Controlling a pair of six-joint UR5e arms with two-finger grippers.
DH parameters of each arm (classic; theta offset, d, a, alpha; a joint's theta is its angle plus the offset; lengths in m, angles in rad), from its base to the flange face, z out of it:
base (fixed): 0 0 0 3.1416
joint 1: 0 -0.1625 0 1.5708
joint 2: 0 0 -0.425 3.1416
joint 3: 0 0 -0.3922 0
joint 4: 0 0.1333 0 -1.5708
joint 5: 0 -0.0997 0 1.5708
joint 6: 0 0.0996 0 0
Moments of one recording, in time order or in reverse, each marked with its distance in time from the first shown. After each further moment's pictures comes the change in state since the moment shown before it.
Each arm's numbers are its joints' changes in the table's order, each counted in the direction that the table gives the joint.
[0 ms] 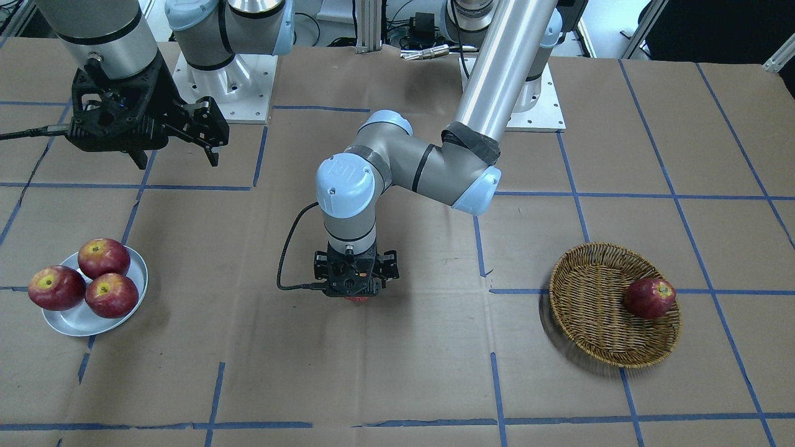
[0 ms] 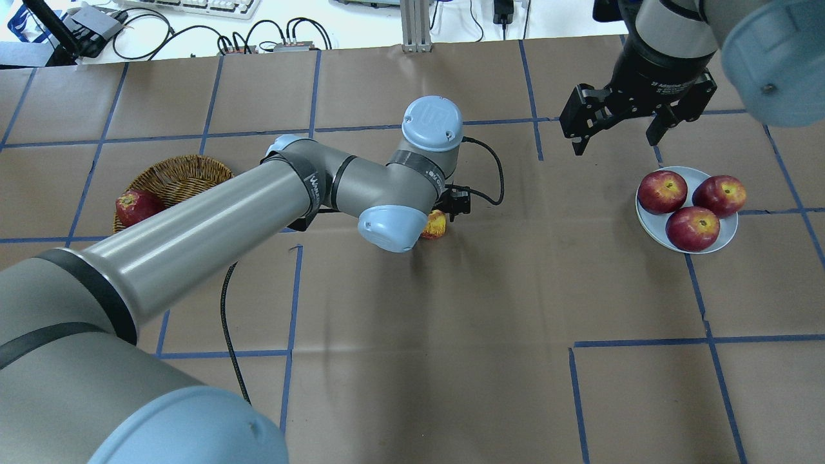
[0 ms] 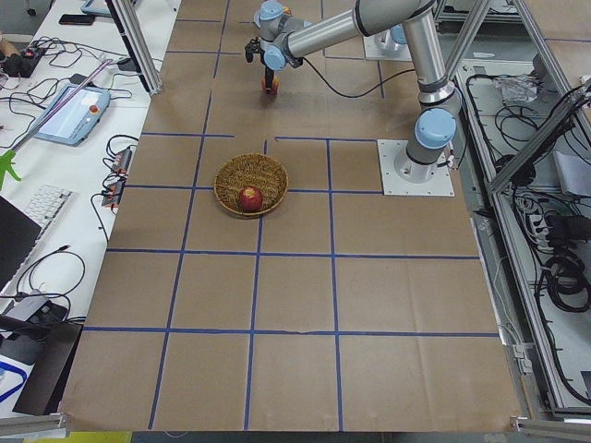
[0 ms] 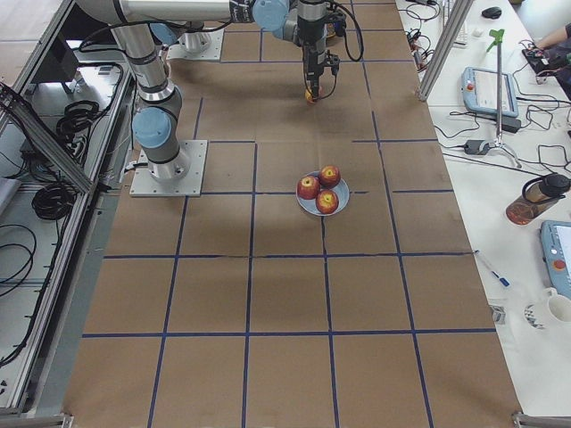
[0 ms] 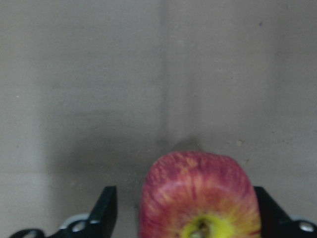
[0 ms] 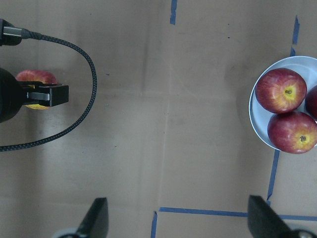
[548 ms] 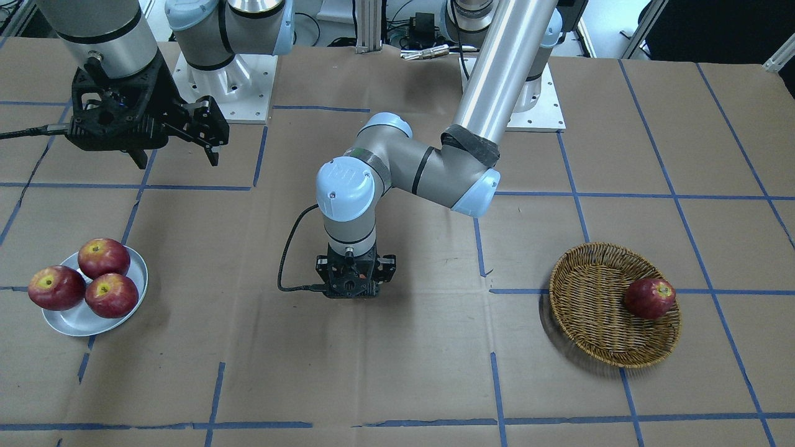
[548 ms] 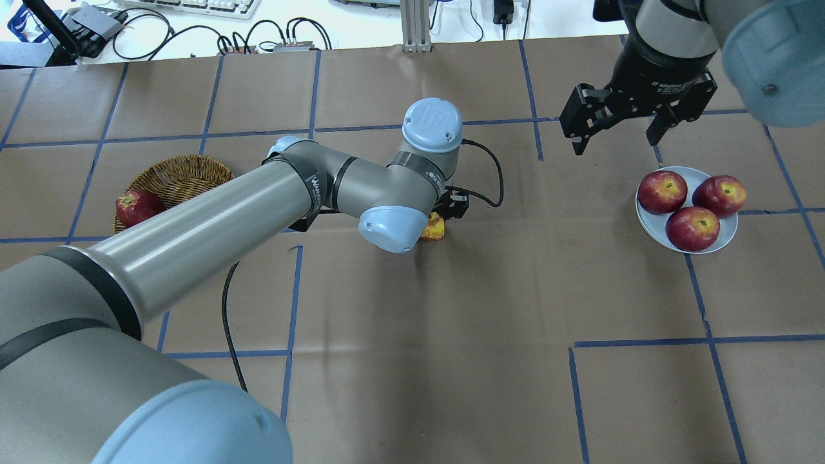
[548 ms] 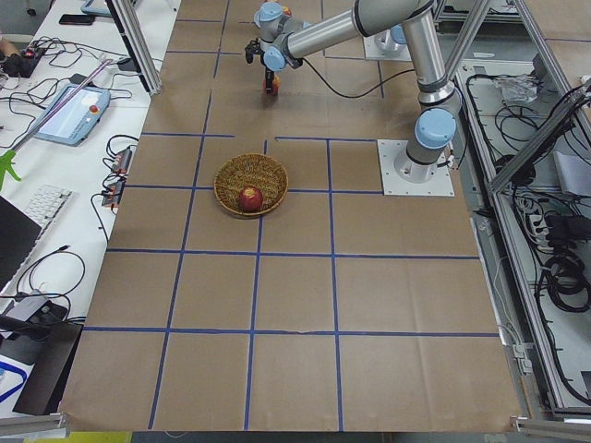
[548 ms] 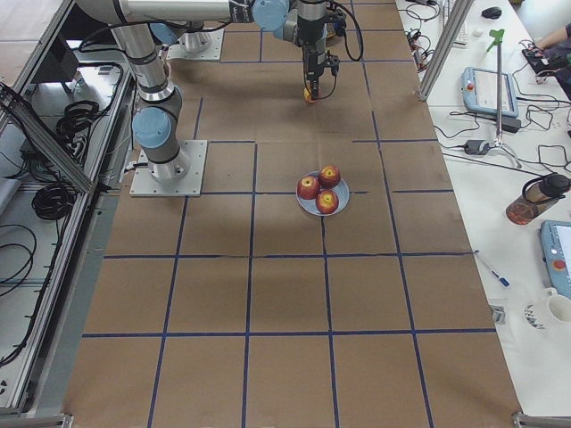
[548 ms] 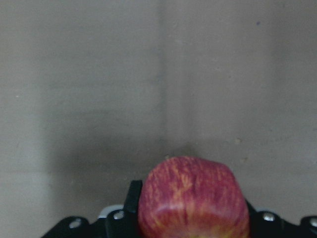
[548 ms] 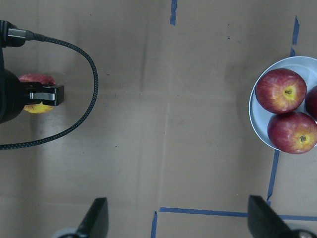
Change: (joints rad) left arm -0.002 0.022 -0.001 0.002 0.002 0.002; right arm 0.000 0.001 0.000 0.000 0.000 0.000
